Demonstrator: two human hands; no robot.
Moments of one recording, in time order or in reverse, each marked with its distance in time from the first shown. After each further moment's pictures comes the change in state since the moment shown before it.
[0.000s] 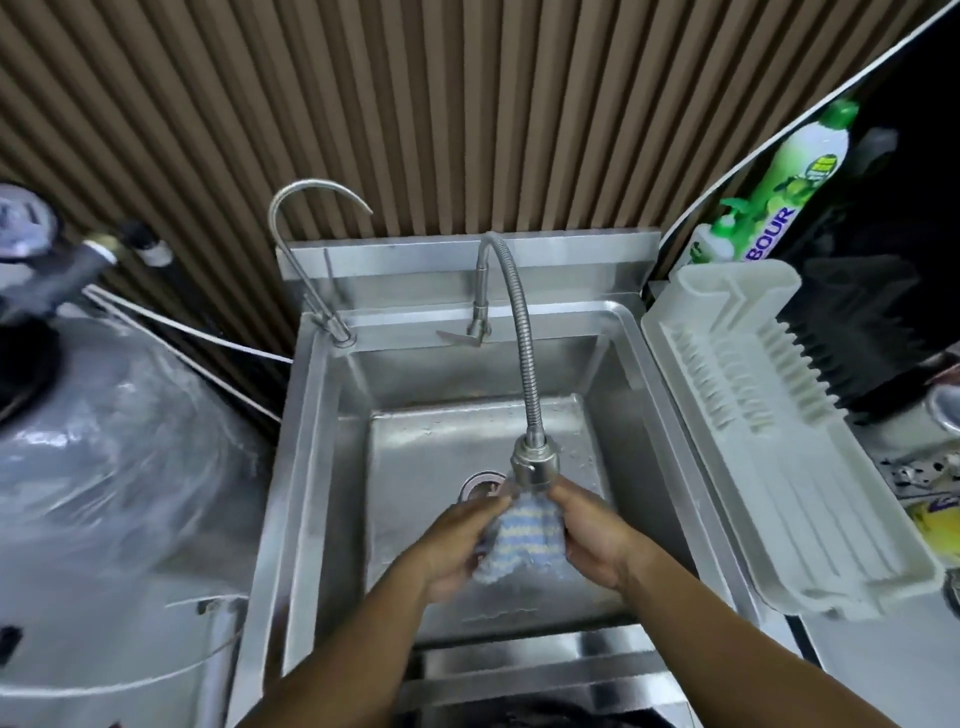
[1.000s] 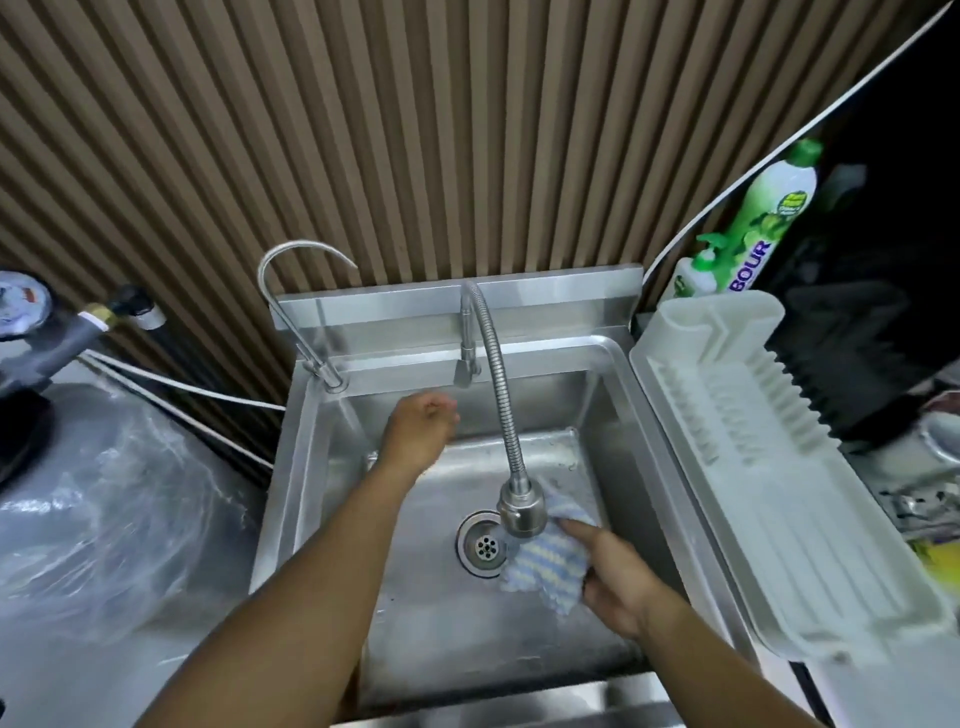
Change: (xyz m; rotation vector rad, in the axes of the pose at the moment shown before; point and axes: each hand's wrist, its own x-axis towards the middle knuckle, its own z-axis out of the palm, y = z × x) left_hand 0.030 0.155 -0.014 0.593 0.582 0.473; right_hand -0.008 -0.008 -0.034 0.218 0.136 0.042
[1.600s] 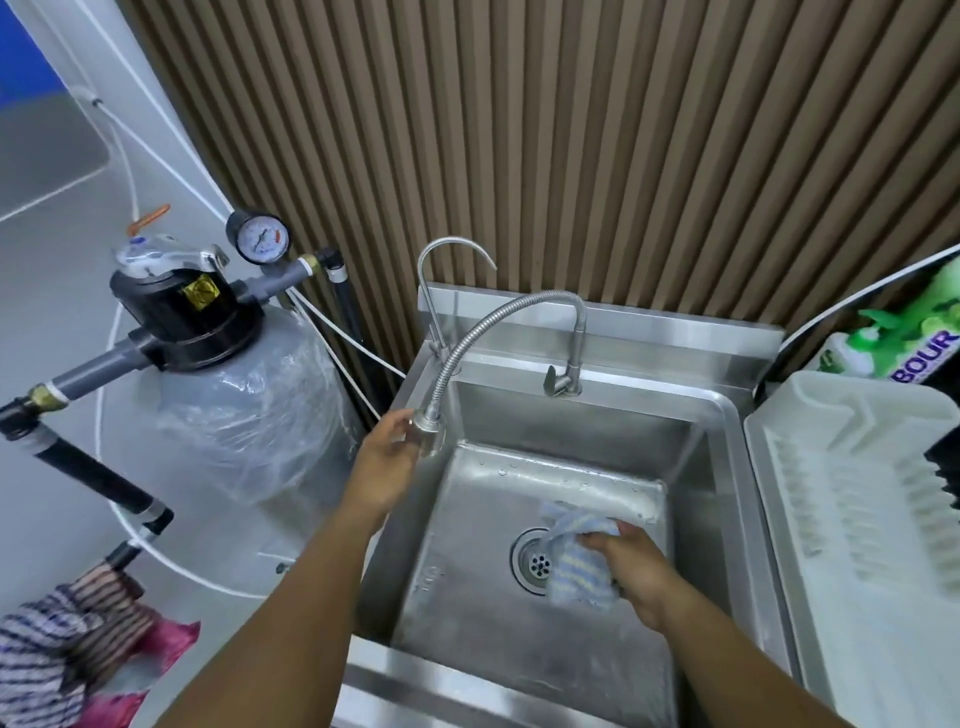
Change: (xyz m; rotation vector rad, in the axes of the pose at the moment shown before) left_hand -0.104 -0.064 -0.077 -0.227 0.399 -0.032; right_hand 0.015 -0.029 0.020 -0.571 -0.291 -0.139
